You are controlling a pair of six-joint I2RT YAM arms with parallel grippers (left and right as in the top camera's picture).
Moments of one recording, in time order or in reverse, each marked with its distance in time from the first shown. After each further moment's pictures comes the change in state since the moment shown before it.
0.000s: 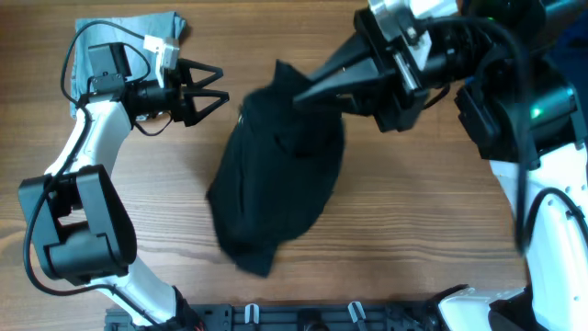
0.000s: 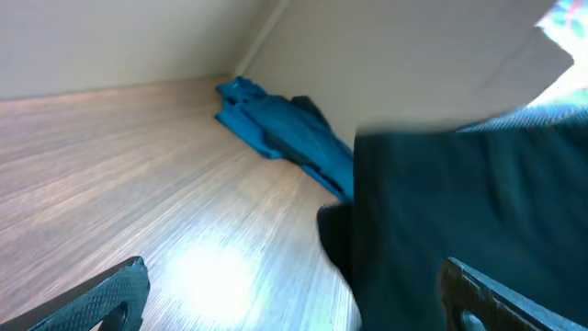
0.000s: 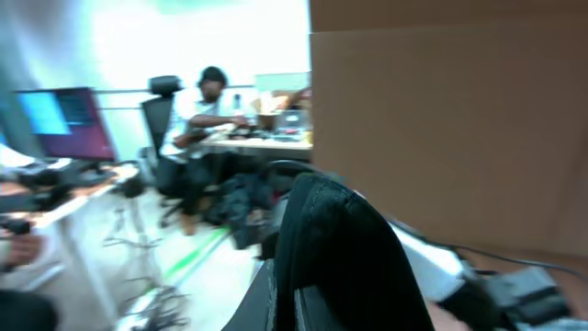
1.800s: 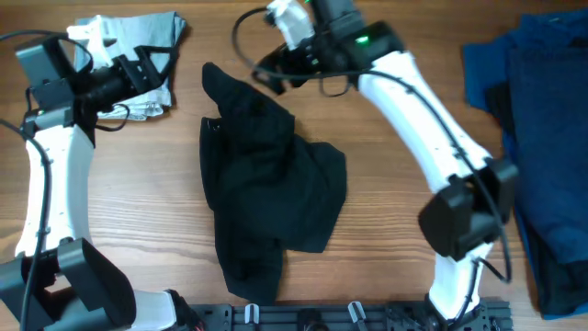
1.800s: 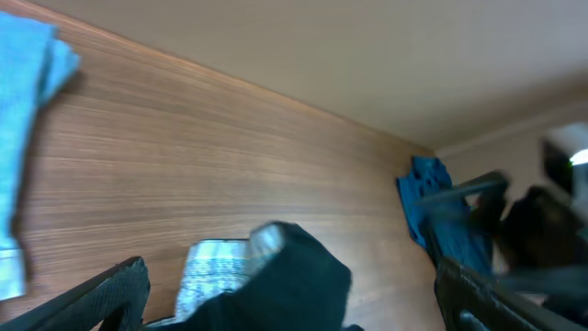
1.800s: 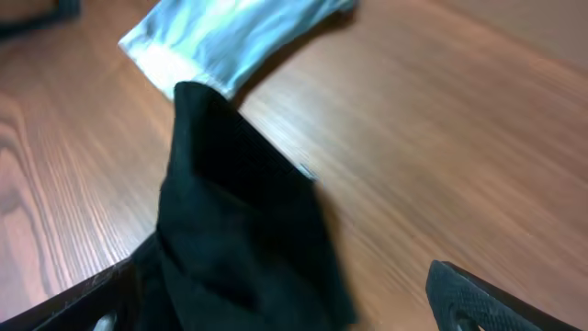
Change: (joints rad) left arm 0.111 -0.282 0.000 -0.018 -0.650 -0.650; right arm 0.047 0.510 0.004 -0.409 1.065 -0.253
